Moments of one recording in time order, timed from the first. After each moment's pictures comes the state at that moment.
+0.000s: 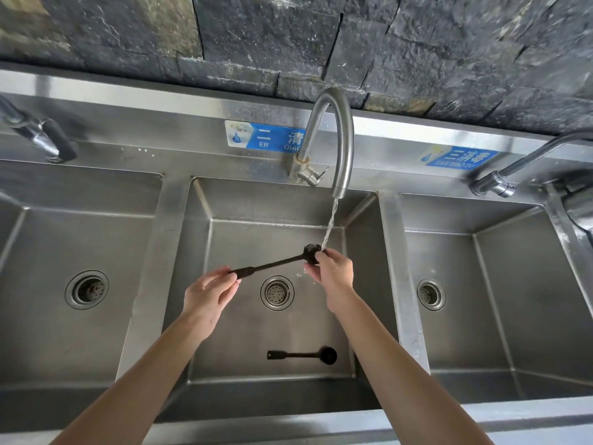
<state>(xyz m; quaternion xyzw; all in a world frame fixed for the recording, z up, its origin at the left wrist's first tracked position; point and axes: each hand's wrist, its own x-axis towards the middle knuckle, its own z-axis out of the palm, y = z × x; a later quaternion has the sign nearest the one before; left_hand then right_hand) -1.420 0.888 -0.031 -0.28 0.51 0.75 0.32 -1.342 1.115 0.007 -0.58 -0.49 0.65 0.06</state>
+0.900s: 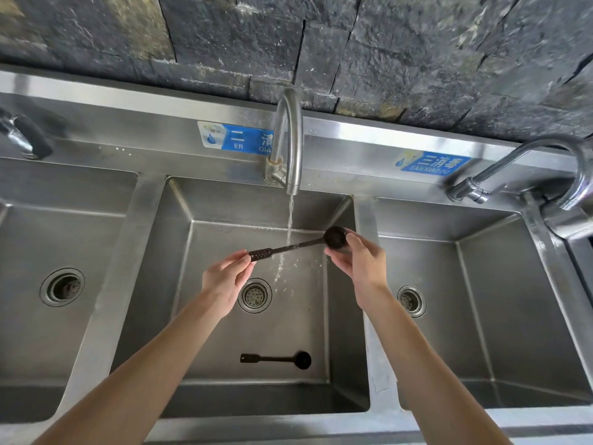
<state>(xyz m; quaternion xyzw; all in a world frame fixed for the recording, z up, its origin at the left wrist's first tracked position) -1.393 0.995 0.001 -0.32 0.46 0.77 0.31 -1.286 1.207 0.073 -0.49 -0.47 0.72 0.15</state>
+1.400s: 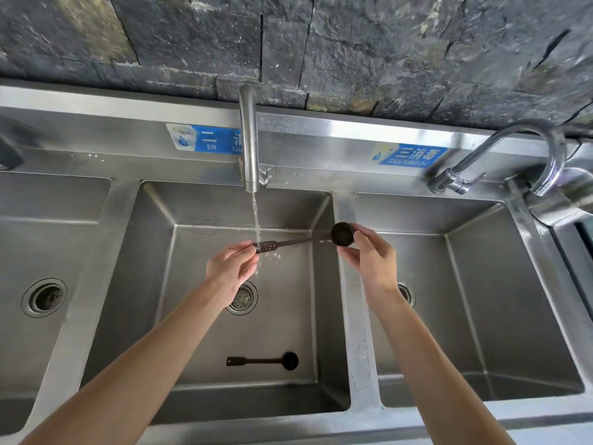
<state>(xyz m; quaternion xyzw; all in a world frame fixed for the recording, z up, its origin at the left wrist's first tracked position) -1.384 1.052 0.010 -0.26 0.55 0.71 0.35 -1.246 1.259 0.079 -0.45 -0.55 0.68 0.19</state>
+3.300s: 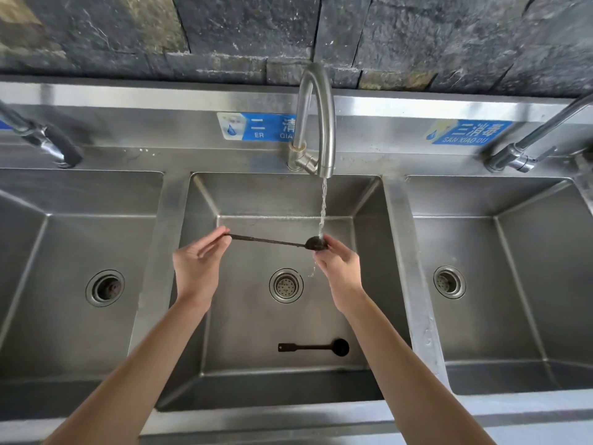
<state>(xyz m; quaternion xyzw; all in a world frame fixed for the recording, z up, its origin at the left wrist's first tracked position) -1.431 0.907 0.016 -0.03 0.73 0.67 0.11 -1.309 1.122 -0.003 -0.46 -0.53 0.71 0.07</state>
